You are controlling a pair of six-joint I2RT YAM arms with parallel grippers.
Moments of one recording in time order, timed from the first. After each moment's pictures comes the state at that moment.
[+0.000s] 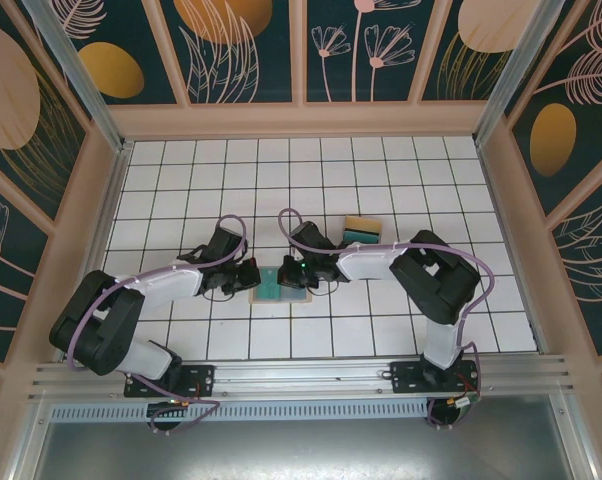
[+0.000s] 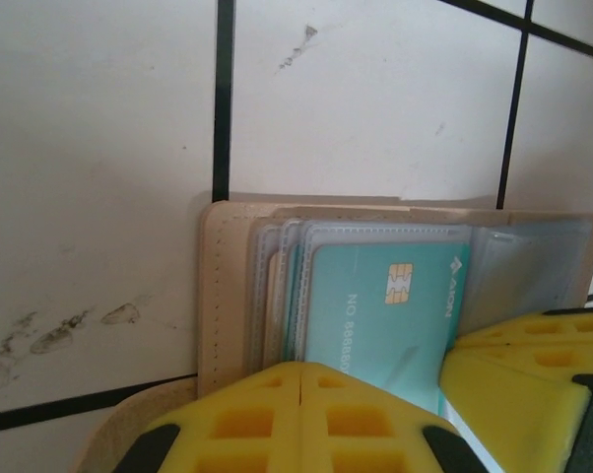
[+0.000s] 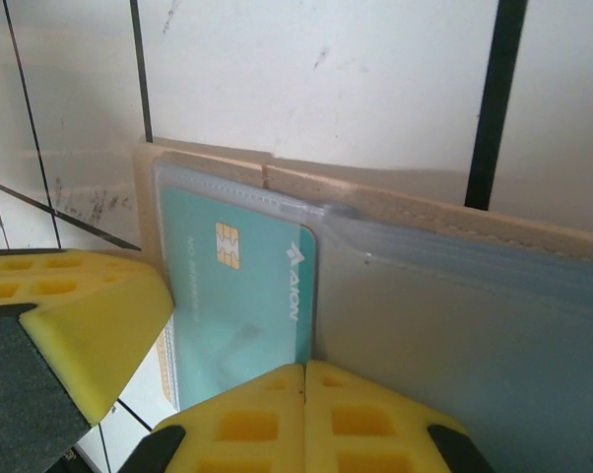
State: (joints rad) left arm -0.52 1.46 0.59 -0.18 0.27 -0.75; right arm 0.88 1.86 0.97 -0.06 -0.36 0.94
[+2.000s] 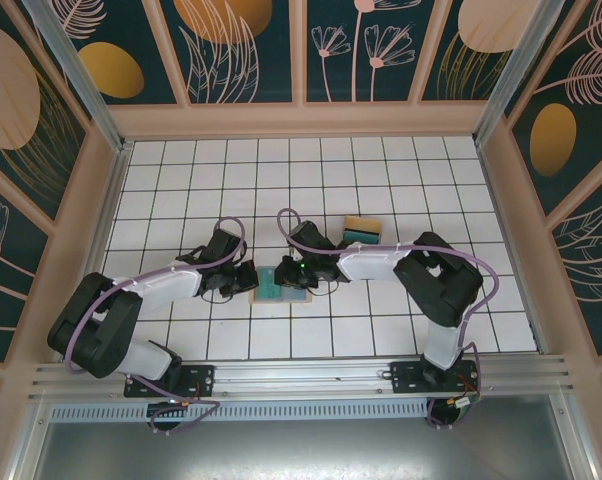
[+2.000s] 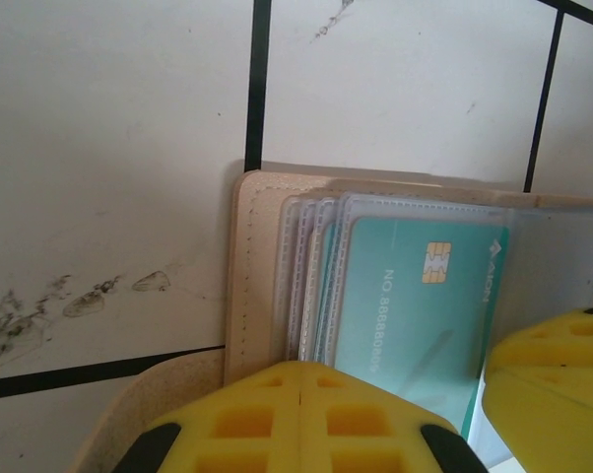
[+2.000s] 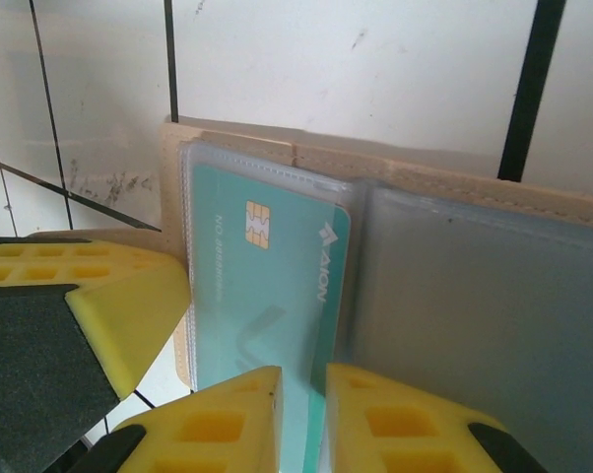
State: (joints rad) left arm -0.52 1.44 0.59 -0.22 0.27 -0.75; right arm 0.89 1.83 0.98 -0.09 -0.36 0.92
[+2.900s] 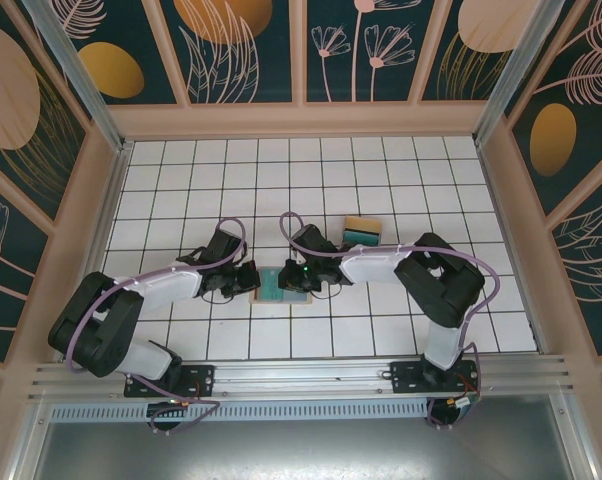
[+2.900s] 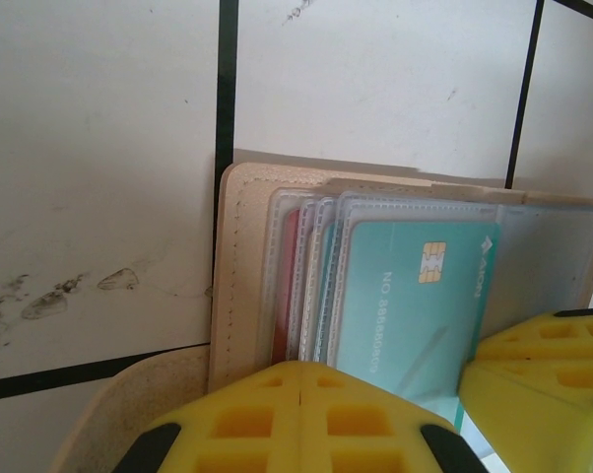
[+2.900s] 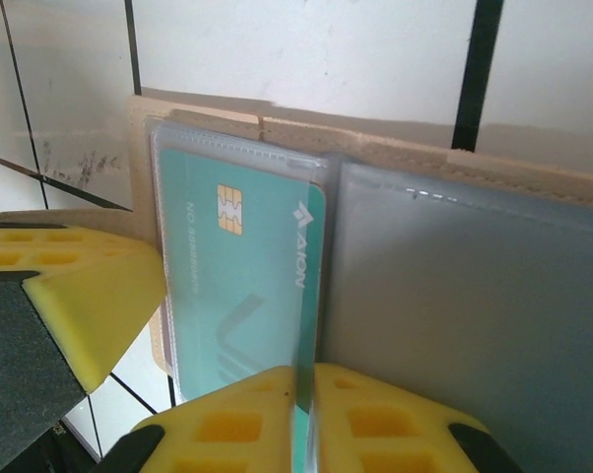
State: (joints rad) left arm -0.52 1.45 0.58 -0.19 0.30 -0.75; right arm 0.89 1.82 0.94 -0.07 -0.38 0.92
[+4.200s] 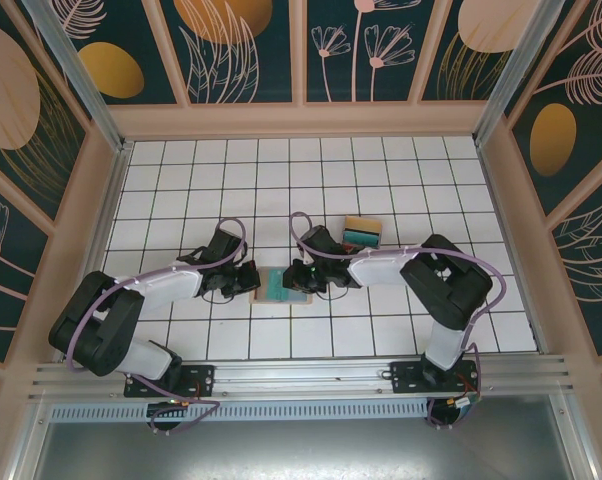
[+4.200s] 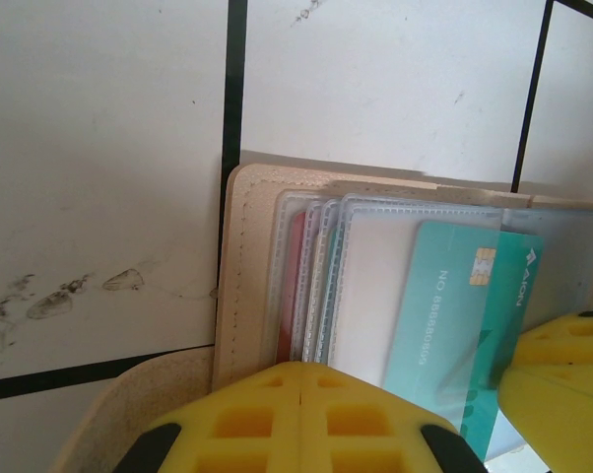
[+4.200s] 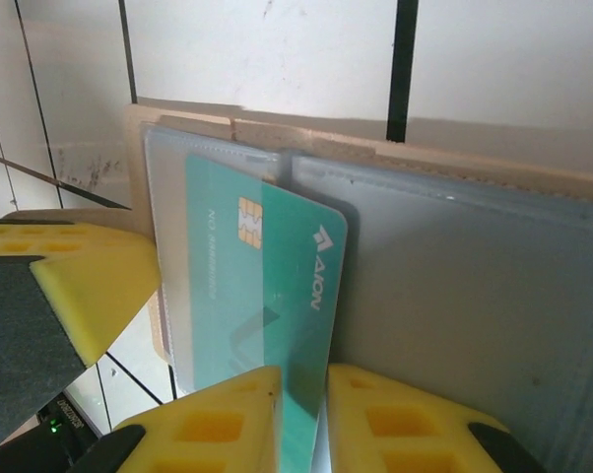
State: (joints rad) left arm -0.52 1.45 0.58 -0.20 0.29 -0.76; right arm 0.85 1.79 0.86 0.02 -0.41 0.95
